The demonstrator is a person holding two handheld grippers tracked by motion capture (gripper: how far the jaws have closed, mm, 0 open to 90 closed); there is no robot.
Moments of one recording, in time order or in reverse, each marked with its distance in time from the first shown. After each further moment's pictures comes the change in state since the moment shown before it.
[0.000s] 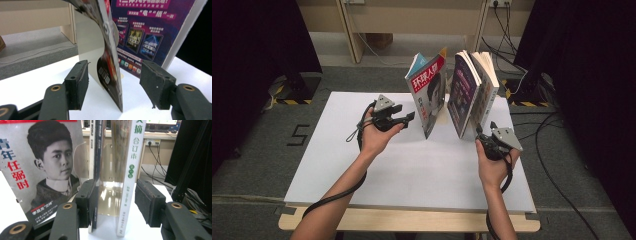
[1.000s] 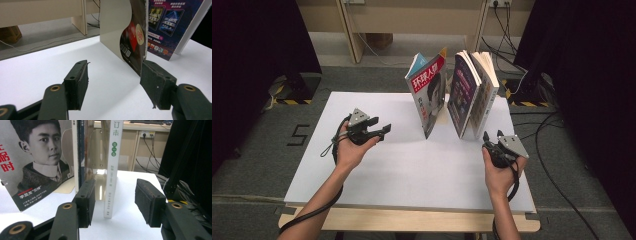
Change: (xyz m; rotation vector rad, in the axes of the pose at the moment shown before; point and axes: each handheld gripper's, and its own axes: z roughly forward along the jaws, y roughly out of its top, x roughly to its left) left arm 0.038 -0.041 -0.051 0.039 0.072 -0.011; right arm -0.018 -0.018 -0.013 0.052 -0.037 -0.012
